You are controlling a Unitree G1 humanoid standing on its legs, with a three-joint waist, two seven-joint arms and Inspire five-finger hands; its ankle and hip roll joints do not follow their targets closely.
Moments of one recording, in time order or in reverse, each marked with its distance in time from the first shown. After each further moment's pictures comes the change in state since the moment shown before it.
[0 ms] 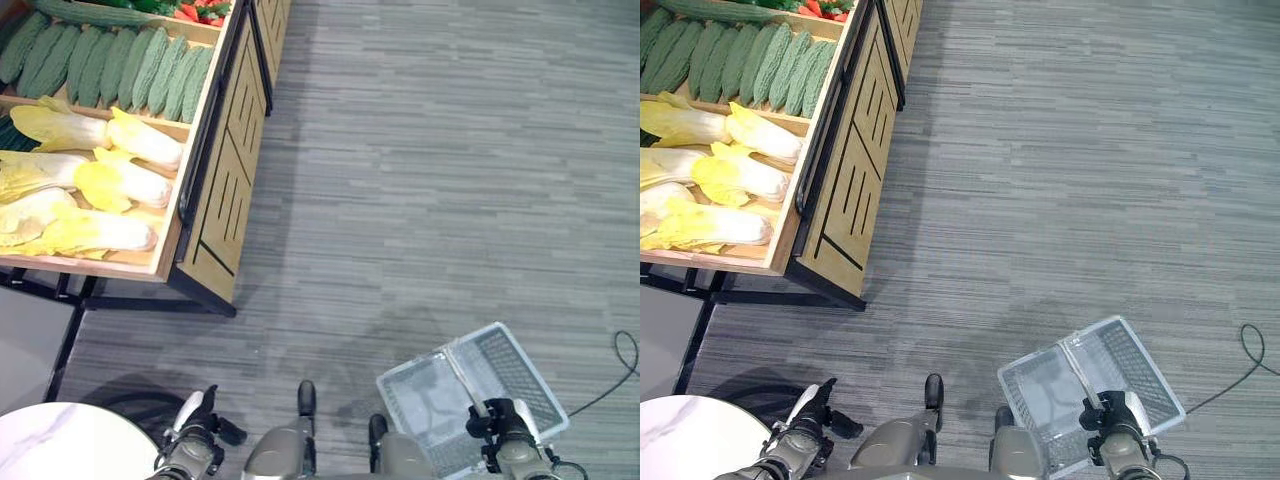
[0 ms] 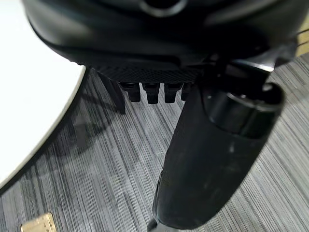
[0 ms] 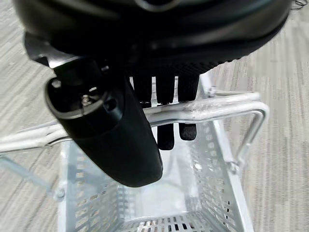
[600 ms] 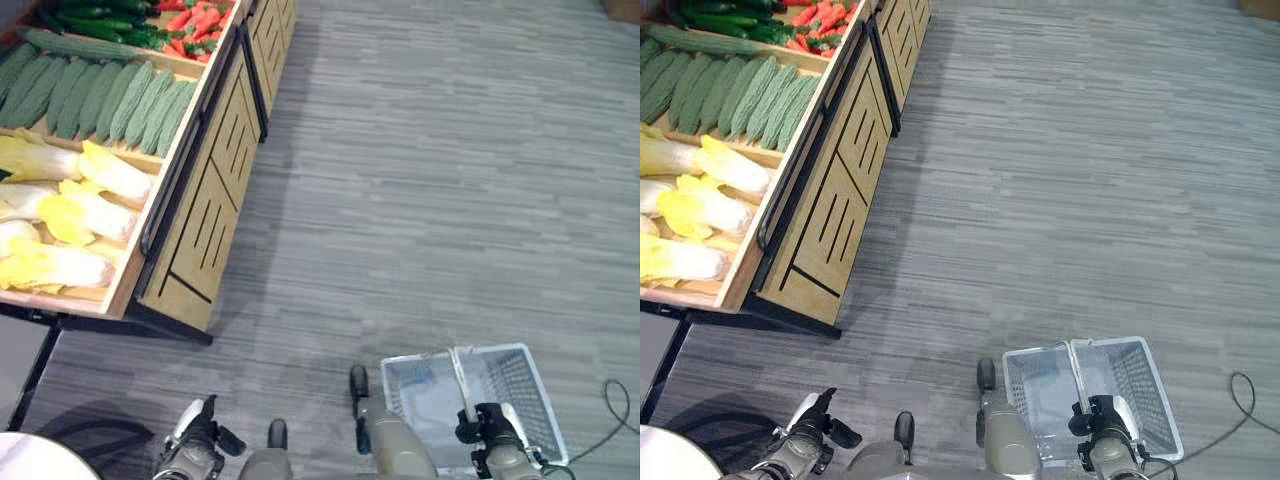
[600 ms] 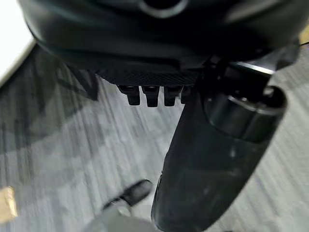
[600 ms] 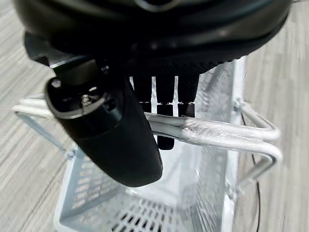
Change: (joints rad) left arm 0.017 -0.053 -0.017 0.016 -0.002 -0.004 0.005; right arm 0.034 0.004 0.044 -0.031 0.002 0.027 -0.003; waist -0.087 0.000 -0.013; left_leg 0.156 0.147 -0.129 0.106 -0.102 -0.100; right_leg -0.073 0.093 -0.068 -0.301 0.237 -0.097
